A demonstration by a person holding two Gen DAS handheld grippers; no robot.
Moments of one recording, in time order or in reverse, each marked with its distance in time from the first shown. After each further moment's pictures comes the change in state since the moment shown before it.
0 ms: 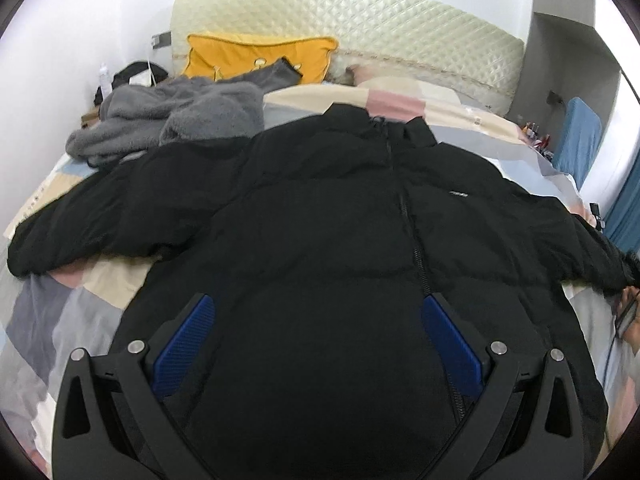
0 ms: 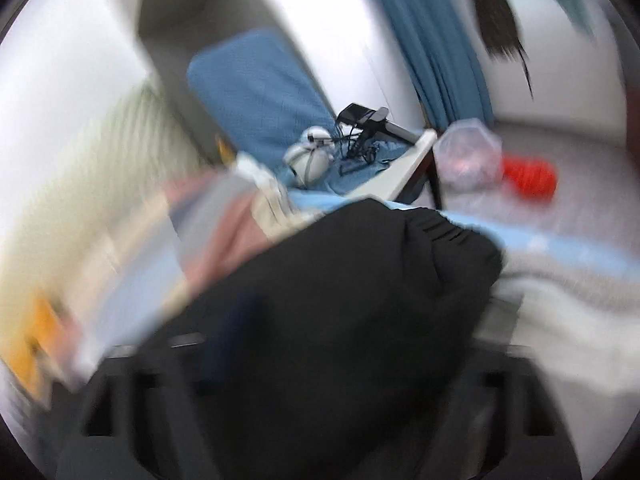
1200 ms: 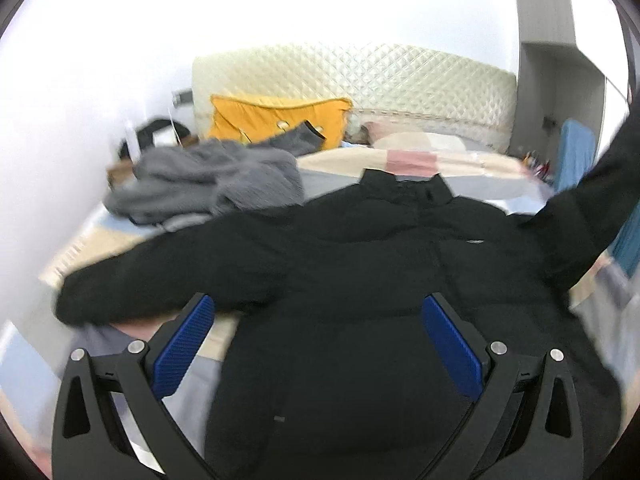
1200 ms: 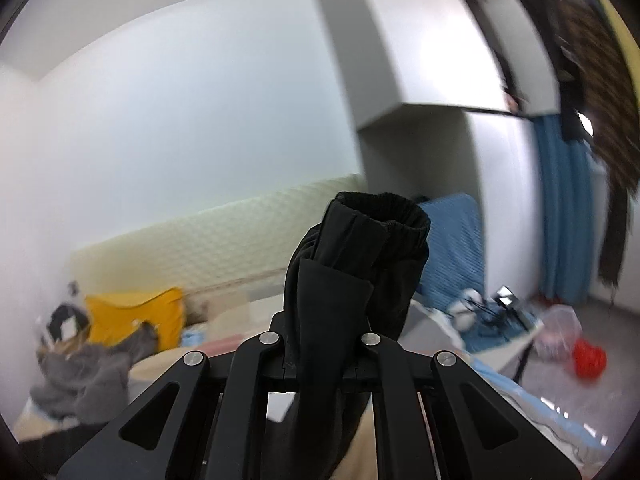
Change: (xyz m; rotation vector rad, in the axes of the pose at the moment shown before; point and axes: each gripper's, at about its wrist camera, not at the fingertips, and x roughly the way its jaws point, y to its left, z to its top) left arm -0.083 0.060 0.010 0.091 -0.213 0.077; right arm -0.324 0.282 0.076 -0.380 -0.352 0.417
